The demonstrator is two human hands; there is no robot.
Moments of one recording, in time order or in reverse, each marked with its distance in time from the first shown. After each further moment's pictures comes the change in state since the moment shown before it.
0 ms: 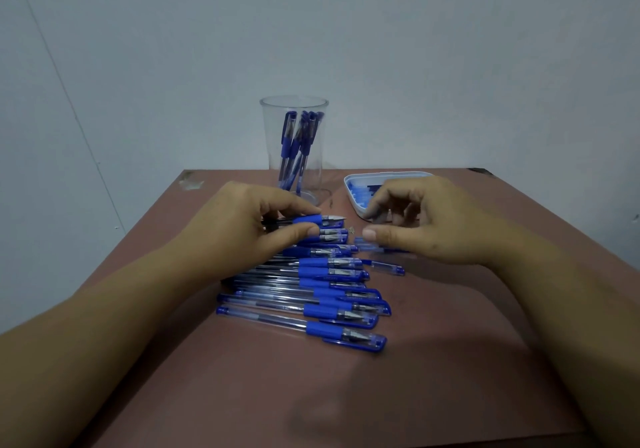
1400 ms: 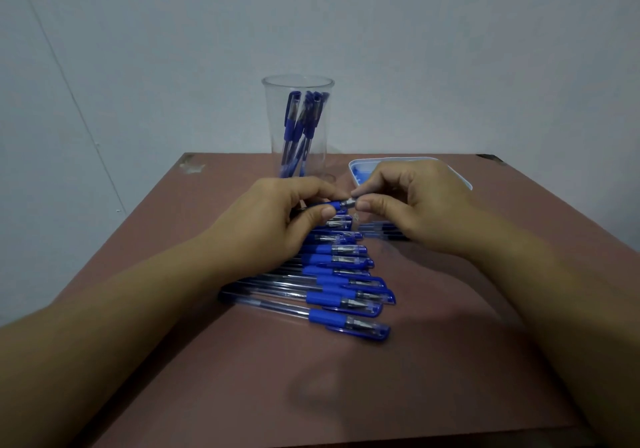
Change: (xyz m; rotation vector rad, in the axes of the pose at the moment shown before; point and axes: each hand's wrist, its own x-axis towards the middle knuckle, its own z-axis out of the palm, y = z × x) left_hand 0.003 0.011 0.021 -0.113 -0.072 -0.166; right_hand 0.014 -0.004 0.020 -0.031 0.114 -0.139
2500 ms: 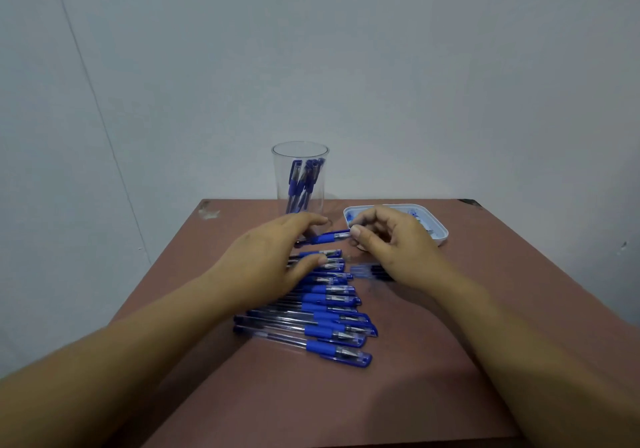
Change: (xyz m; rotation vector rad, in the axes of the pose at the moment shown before) left_hand -0.004 0.019 -0.022 0.304 -0.036 -0.018; right_hand -0.002 0.004 0.005 0.289 0.146 0.202
